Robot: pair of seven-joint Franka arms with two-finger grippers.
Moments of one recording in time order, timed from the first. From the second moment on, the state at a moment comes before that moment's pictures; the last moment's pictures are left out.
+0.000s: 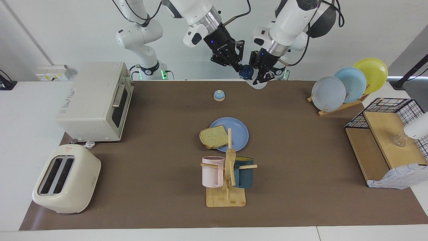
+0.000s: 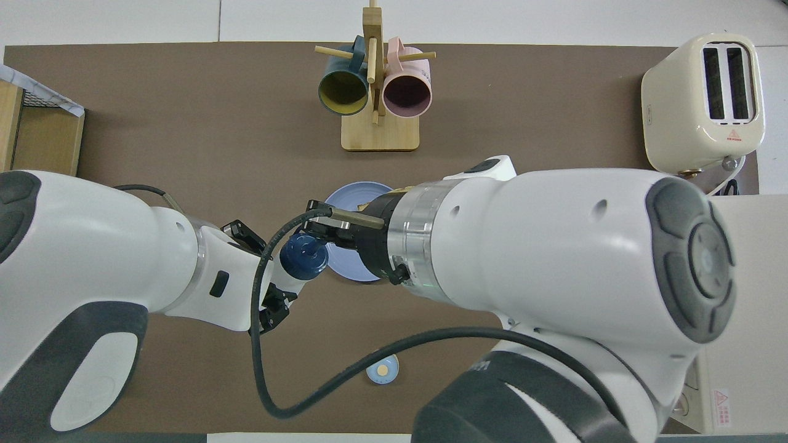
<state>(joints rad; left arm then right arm) -0.75 -0.20 0.23 -1.92 -0.23 1.74 0.73 0.52 0.02 0.10 -1.62 0.47 2.10 0.76</state>
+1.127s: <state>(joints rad) -0.75 -0.21 0.22 -1.92 -0.23 1.75 0.72 0.46 0.02 0.09 -1.62 0.55 2.12 0.71</state>
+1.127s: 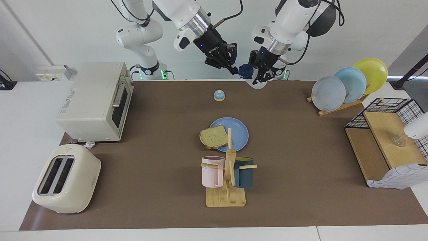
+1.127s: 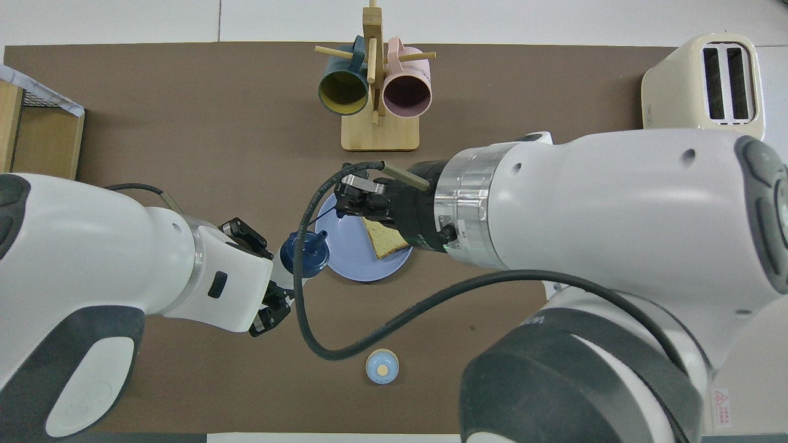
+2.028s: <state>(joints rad) -0.73 -0.21 0.24 -1.93 -0.23 1.79 0.61 0.24 0.01 0.08 -1.63 0.14 1.92 0.46</state>
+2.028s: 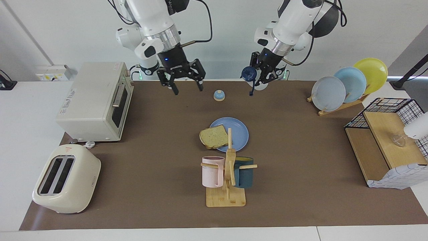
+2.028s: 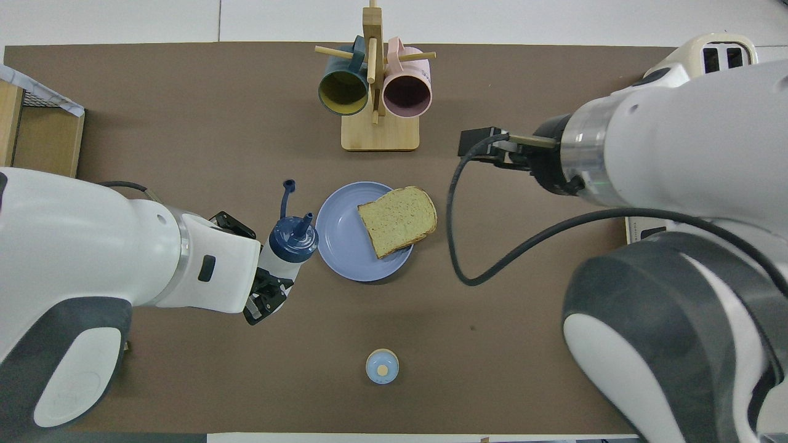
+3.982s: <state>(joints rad) -0.51 -0.12 0.24 -2.18 -0.15 2.57 0.05 -0.02 0.00 0.05 -1.60 -0.04 1.54 0.18</state>
